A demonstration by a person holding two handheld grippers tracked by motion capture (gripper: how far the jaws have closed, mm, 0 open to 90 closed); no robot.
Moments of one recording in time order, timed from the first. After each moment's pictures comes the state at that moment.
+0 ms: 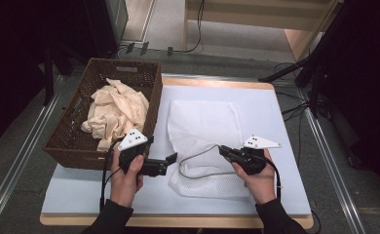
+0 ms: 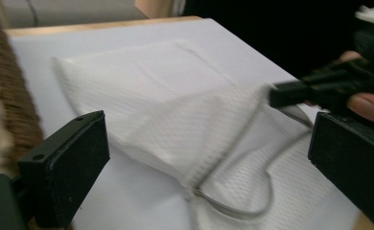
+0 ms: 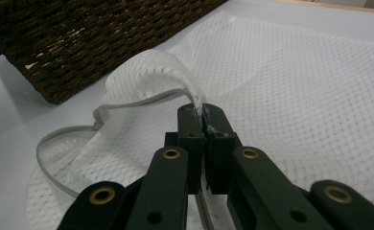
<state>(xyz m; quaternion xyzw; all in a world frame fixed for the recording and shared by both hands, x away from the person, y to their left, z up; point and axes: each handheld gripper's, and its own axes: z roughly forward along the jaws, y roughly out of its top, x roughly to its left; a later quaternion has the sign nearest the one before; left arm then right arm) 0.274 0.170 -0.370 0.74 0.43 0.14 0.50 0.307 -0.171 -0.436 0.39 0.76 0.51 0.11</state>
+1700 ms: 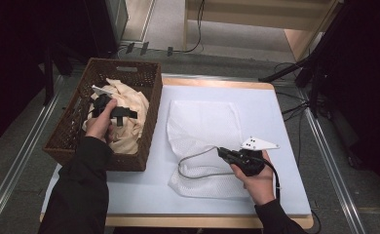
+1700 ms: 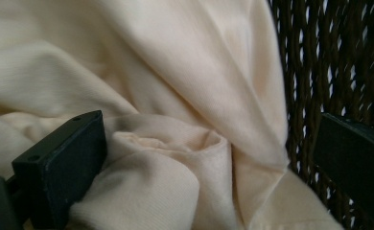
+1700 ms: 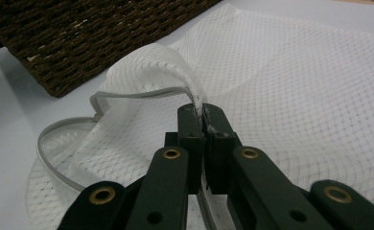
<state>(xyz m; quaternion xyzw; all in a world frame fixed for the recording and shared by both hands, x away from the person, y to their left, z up) 0.449 0.291 -0.424 0.67 0.67 -0.06 0.31 0.305 -0.168 -0.440 0.38 0.77 0.50 0.11</state>
